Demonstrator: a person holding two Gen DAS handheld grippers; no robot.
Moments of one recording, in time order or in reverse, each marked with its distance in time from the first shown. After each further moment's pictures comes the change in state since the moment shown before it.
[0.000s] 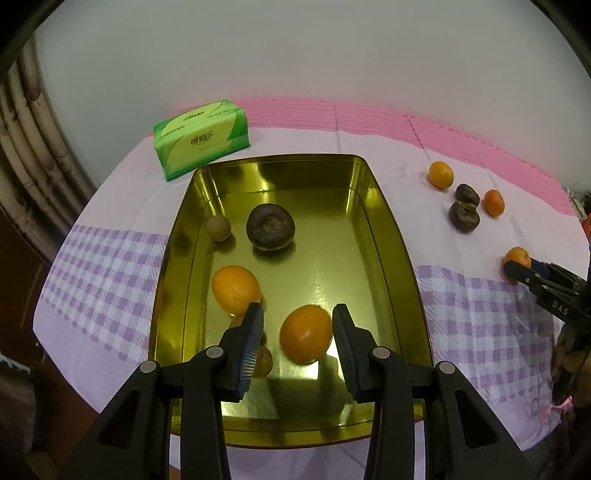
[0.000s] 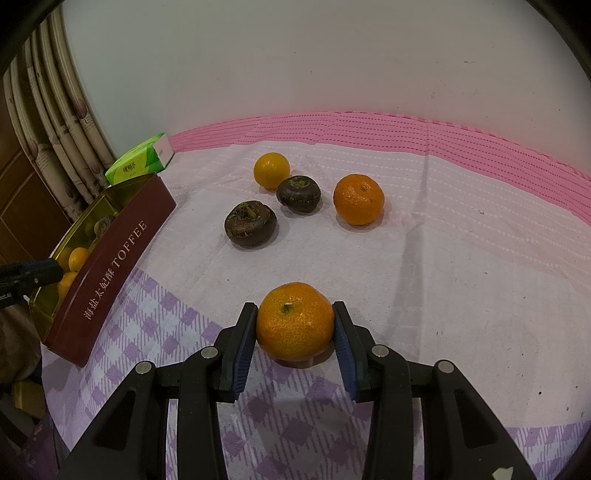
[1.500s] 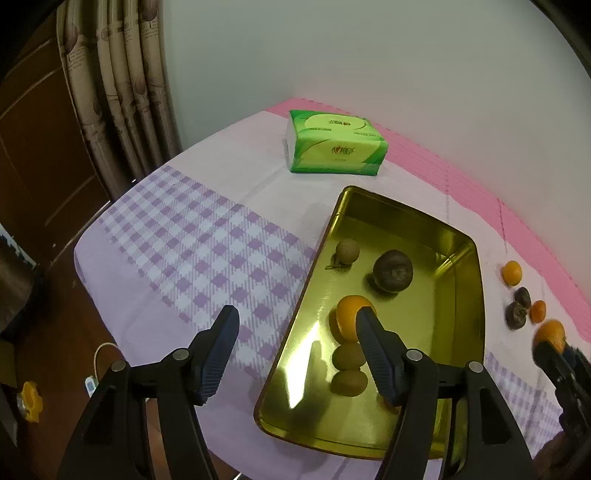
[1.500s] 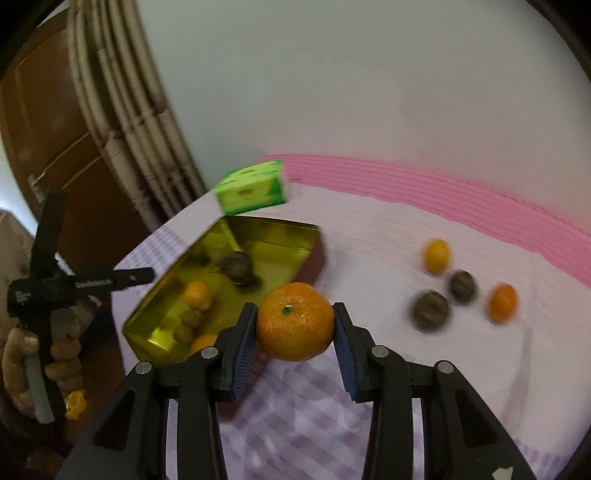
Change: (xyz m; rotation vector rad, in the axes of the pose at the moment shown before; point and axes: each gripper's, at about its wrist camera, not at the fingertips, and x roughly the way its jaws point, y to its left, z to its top) left arm -0.022 0.094 0.001 -0.411 -0.014 0.140; right arm -0.027 0.144 0.057 -0.186 -0.057 0.237
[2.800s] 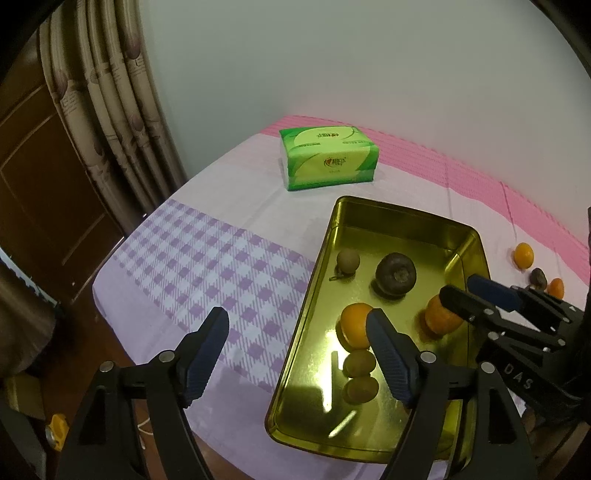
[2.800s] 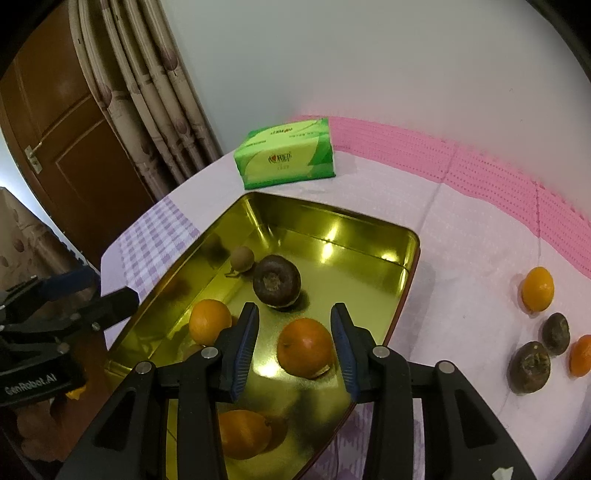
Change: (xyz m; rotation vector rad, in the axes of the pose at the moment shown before) left arm -0.008 -0.018 -0.001 0.125 -0.071 0.086; right arm 0.100 0.033 0.030 -0.034 0.127 0.022
